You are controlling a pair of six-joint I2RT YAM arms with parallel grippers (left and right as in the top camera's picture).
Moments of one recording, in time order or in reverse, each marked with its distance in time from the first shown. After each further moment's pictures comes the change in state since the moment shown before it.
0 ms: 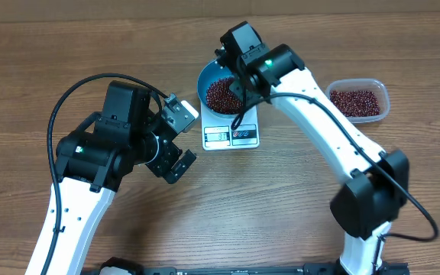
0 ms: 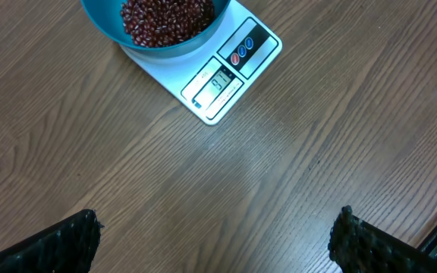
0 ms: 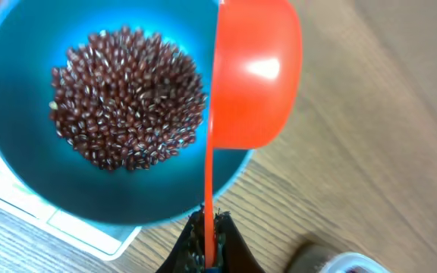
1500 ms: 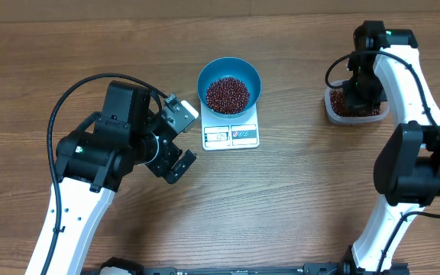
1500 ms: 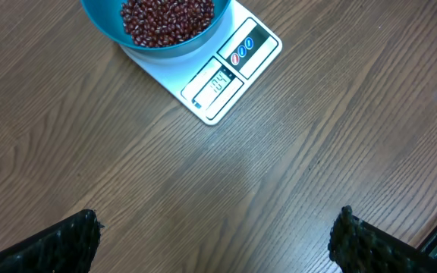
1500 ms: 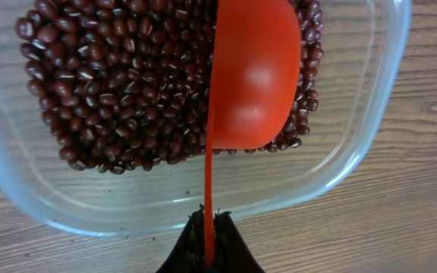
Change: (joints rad) left arm 0.000 0.000 0.000 0.000 0.000 0.000; right arm -0.612 0.130 -0.063 -0.296 -0.019 0.208
